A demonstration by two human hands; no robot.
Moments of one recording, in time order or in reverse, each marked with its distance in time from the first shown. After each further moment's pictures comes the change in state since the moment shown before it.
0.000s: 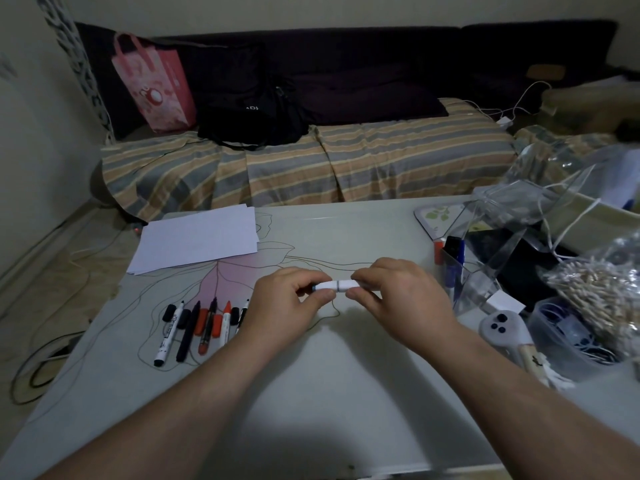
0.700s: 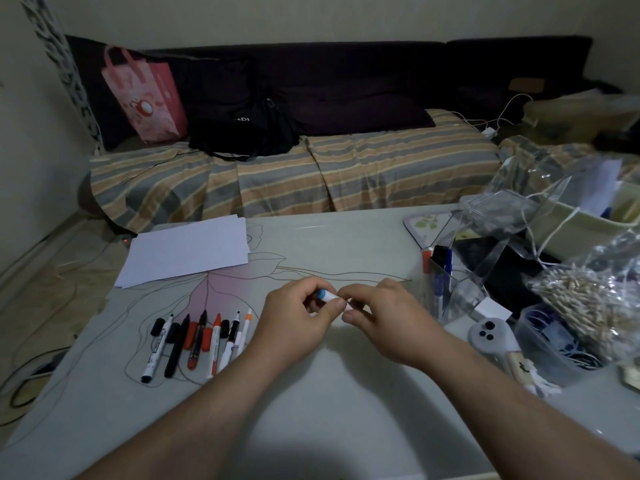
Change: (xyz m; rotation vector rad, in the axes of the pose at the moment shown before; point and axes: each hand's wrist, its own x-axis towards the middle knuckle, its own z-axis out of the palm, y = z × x) left_hand 0.000 0.017 0.021 -0.179 0.011 -0.043; right_hand -0.006 0.003 -0.003 0.239 -0.232 0.049
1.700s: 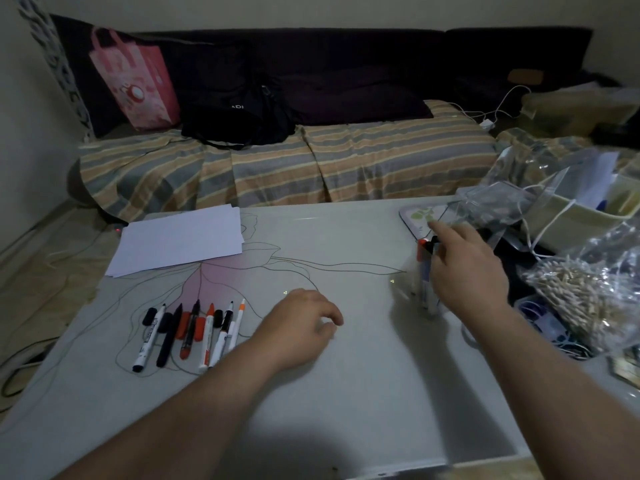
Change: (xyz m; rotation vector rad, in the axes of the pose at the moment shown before) left_hand 0.003 -0.032 0.018 0.425 -0.435 0.087; right_hand -0.003 0.059 -0.056 -0.217 0.411 0.458
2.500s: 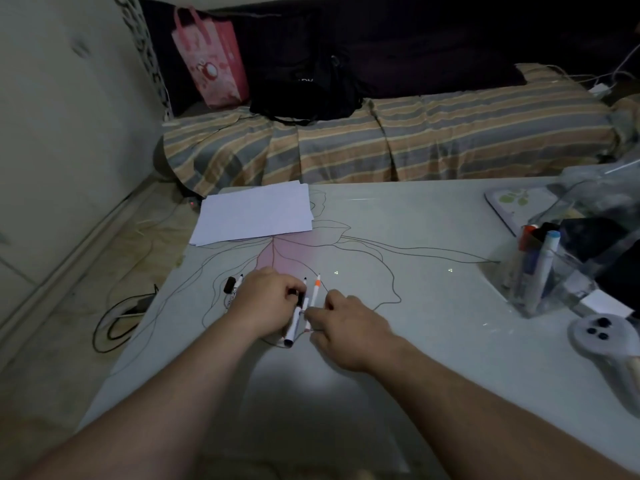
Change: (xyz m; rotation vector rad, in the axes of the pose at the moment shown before) left_hand -0.058 -0.132 -0.054 0.169 0.093 -0.456; right_hand -0.098 -0.173 0.159 -0.005 -0.717 -0.604
